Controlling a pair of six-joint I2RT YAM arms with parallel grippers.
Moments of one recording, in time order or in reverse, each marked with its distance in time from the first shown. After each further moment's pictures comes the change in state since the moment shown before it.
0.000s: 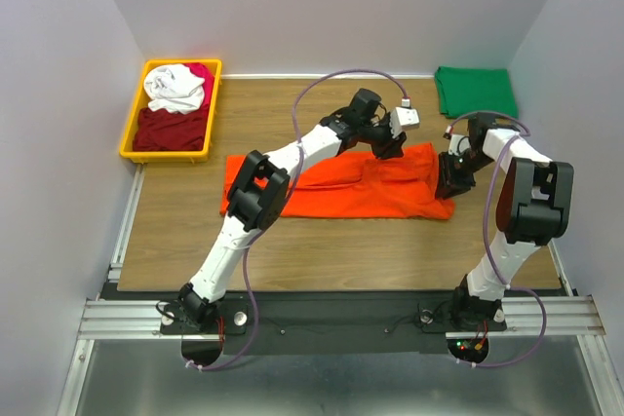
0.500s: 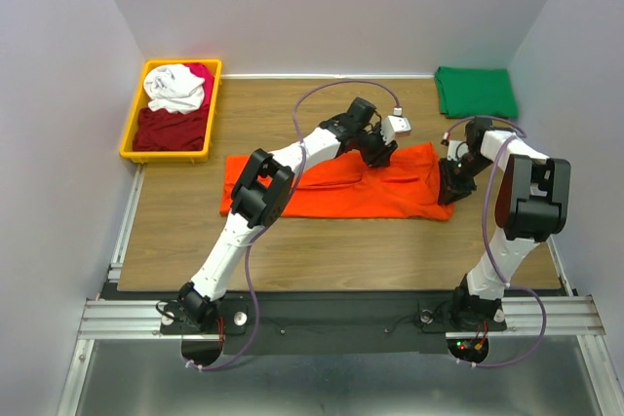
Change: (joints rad) left arm 0.017 0.088 0.006 -0.095 -0.076 -0.010; right arm 0.000 0.028 -0.021 -0.010 0.054 -0.052
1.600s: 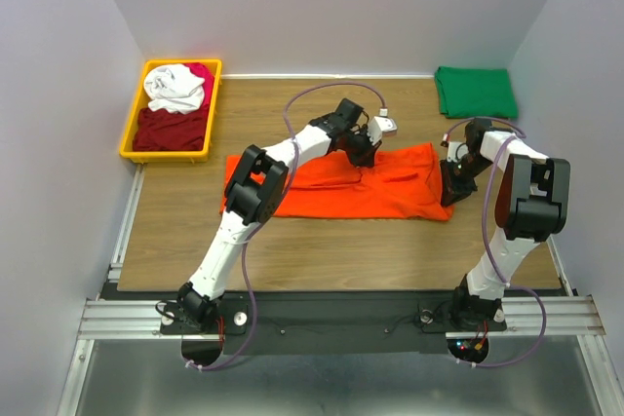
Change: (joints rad) left arm 0.057 -0.018 -0.056 -0.076 0.022 -0.013; right arm 0.000 0.005 -0.008 0.001 0.025 -0.020
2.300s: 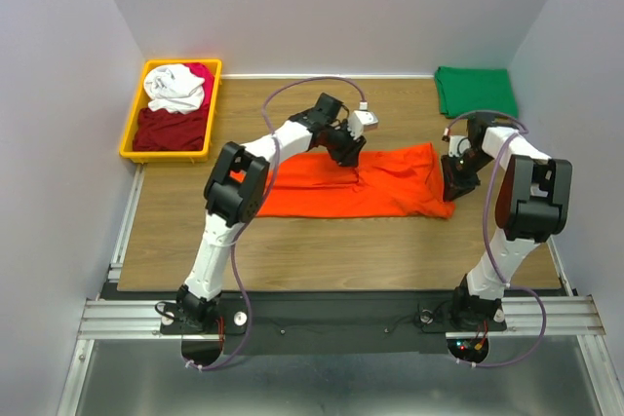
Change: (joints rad) left arm 0.064 -0.144 -0.174 0.012 -0.021 0.002; right arm 0.000 -0.004 0.035 -0.025 0.021 -0.030
